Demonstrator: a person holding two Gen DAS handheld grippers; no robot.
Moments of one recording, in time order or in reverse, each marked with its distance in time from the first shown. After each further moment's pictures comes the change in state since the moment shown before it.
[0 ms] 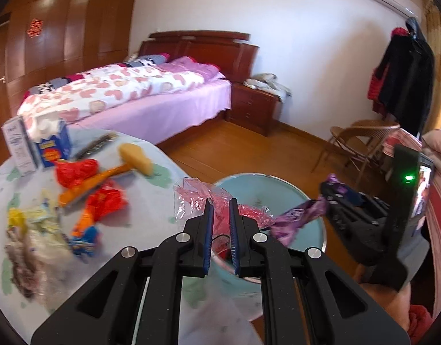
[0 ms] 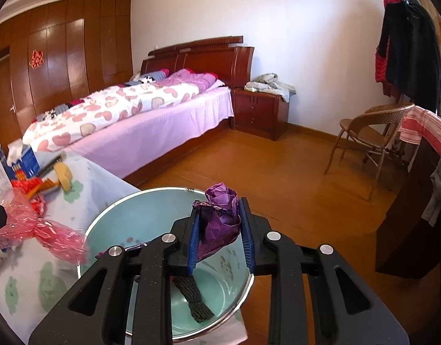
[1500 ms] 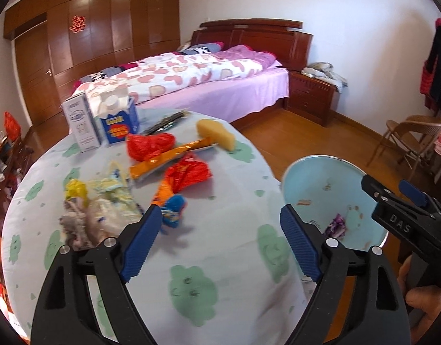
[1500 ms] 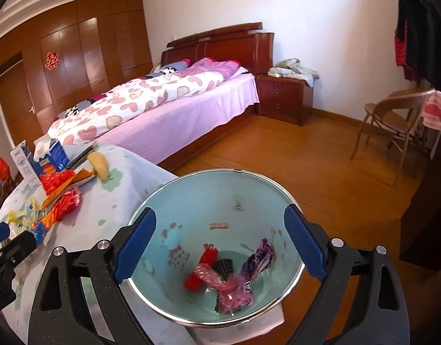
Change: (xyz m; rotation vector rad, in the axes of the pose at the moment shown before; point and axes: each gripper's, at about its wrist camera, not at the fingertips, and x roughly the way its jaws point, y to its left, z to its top) left arm -0.020 0.052 -0.022 -0.058 0.057 0.320; right arm -0.013 0.036 -0.003 0.027 0.054 0.144
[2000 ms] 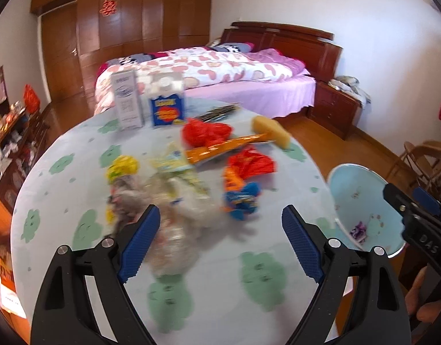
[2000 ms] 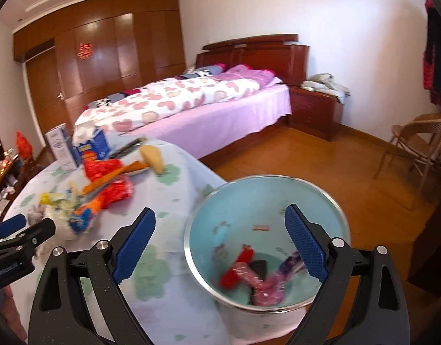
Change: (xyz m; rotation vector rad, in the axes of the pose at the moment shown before) left arm -0.011 0.079 -0.019 -0.139 0.007 0.066; right arm -0.025 0.061 -0.008 -0.108 -0.024 0.139
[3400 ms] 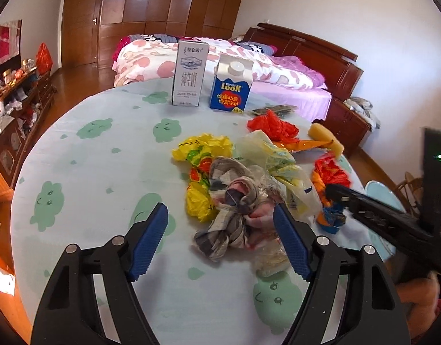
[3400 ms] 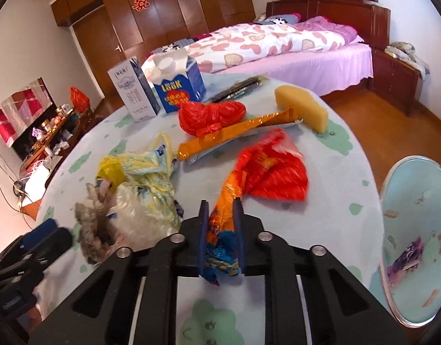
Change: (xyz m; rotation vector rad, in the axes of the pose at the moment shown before) left arm 0.015 0.111 -0.014 -0.155 0.024 -0.031; right arm 0.084 0.138 -0.002 -0.085 0.271 0.330
